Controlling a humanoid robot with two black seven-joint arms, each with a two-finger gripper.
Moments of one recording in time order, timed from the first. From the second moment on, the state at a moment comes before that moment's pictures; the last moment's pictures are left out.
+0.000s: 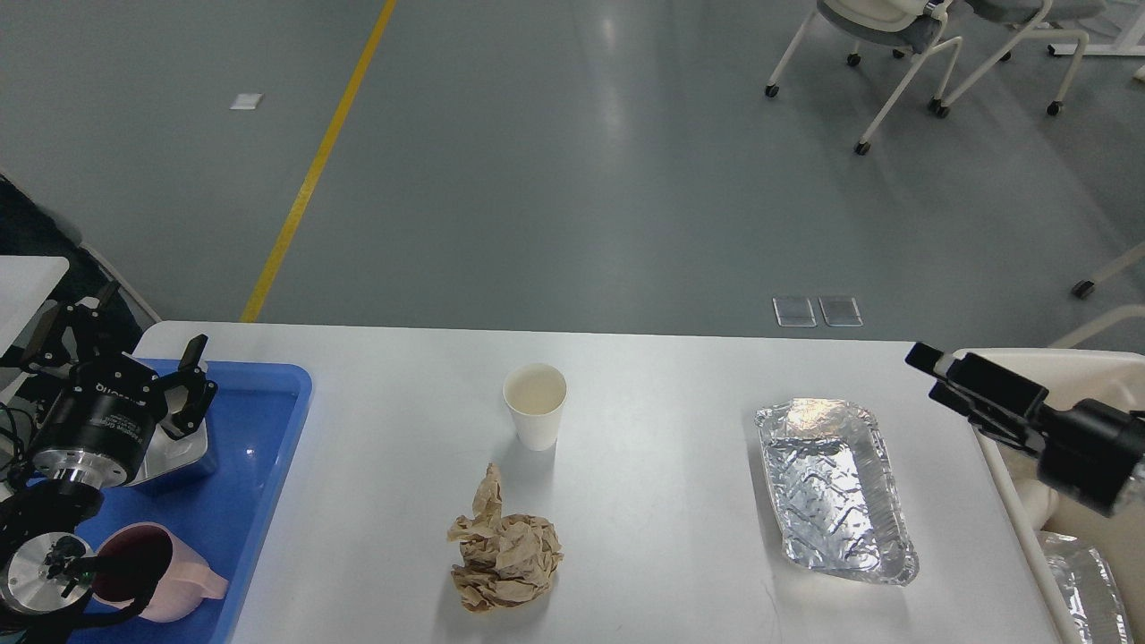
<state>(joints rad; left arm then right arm) 0.01 0.37 -1.40 -1.40 0.28 -0.08 -0.19 -0.05 -1.05 1.14 1.63 -1.14 0.24 0.39</state>
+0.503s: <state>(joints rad) -0.04 0.34 -1.36 -1.34 0.28 -0.07 -0.18 -0.07 -1.66 0.76 1.66 -1.24 0.23 0.39</state>
